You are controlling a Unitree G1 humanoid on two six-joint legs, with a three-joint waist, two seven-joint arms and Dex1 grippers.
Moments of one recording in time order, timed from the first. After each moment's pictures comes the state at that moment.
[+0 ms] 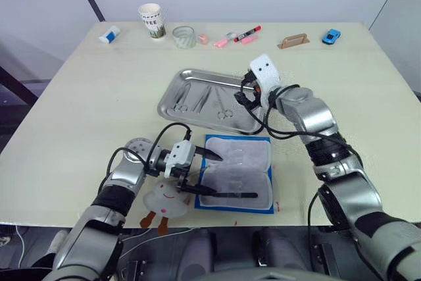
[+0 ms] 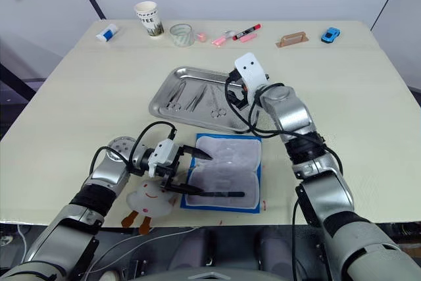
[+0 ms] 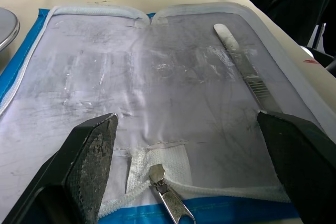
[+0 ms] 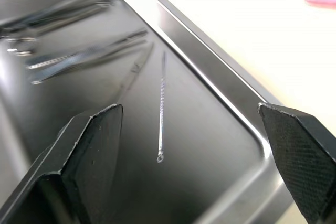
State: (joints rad) left arm -0.46 0.60 -0.28 0.50 -0.31 -0.31 -1.58; right arm -0.80 -0.24 0.20 0.07 0.08 0.75 0.53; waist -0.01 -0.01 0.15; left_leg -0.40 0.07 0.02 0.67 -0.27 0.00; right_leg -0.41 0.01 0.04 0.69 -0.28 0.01
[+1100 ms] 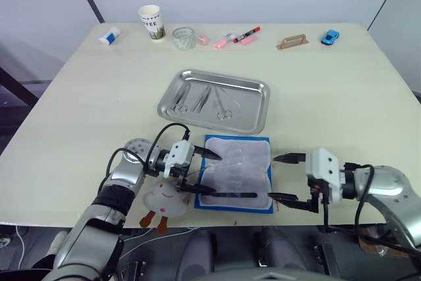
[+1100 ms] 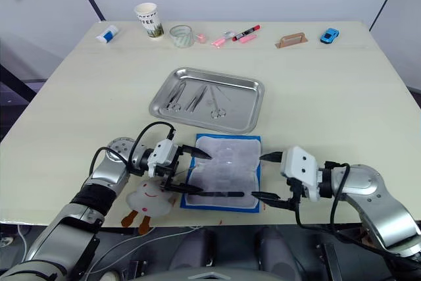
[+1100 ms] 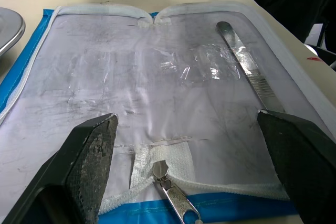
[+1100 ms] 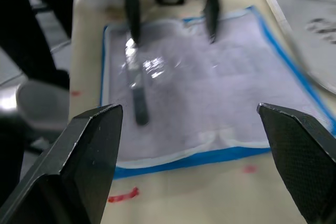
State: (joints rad) left arm -0.47 0.60 -0.29 0.54 -0.32 -0.34 -1.58; right arm -0.02 -0.74 0.15 -0.55 0.31 0.39 1.01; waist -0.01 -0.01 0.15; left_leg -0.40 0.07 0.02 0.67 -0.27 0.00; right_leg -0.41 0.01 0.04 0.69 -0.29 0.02
